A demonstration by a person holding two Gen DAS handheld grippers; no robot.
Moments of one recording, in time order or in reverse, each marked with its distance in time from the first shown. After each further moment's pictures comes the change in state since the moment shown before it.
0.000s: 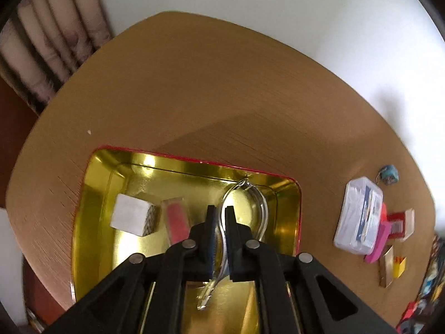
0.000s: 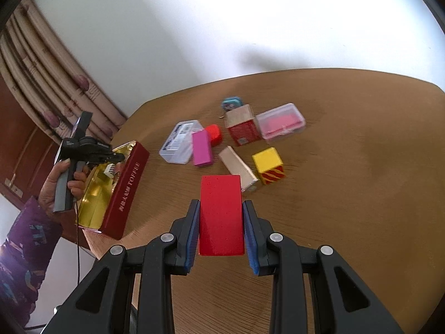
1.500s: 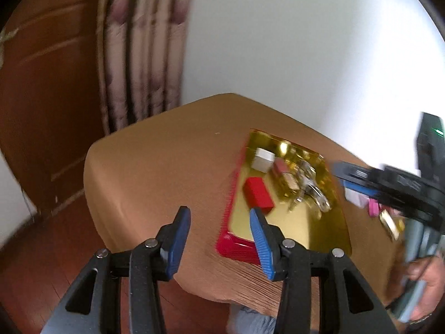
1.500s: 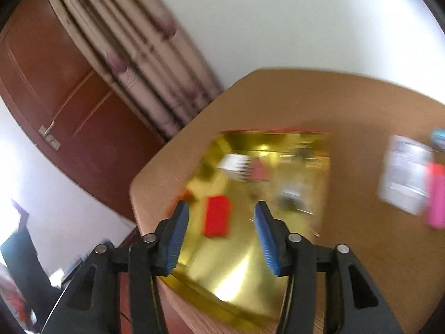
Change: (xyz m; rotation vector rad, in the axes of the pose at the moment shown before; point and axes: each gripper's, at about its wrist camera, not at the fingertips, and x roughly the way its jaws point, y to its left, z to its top) left arm -0.131 0.146 -0.235 -0.110 -0.554 -0.014; right arm 0.144 0.238 0.008 -0.256 0.074 0.259
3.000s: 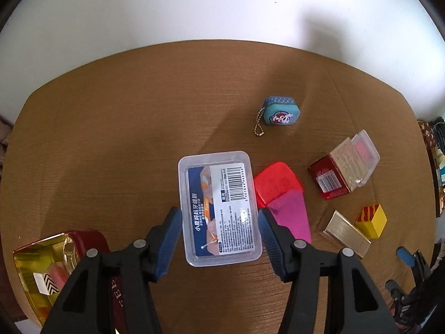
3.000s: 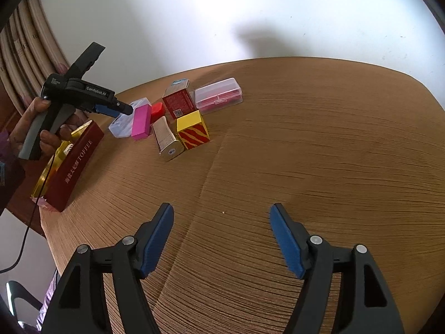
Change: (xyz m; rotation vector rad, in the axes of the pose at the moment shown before) left arm 0.244 -0.352 0.070 0.586 0.614 -0.263; right arm -0.194 -0.247 -0.158 0.200 -0.104 -0.419
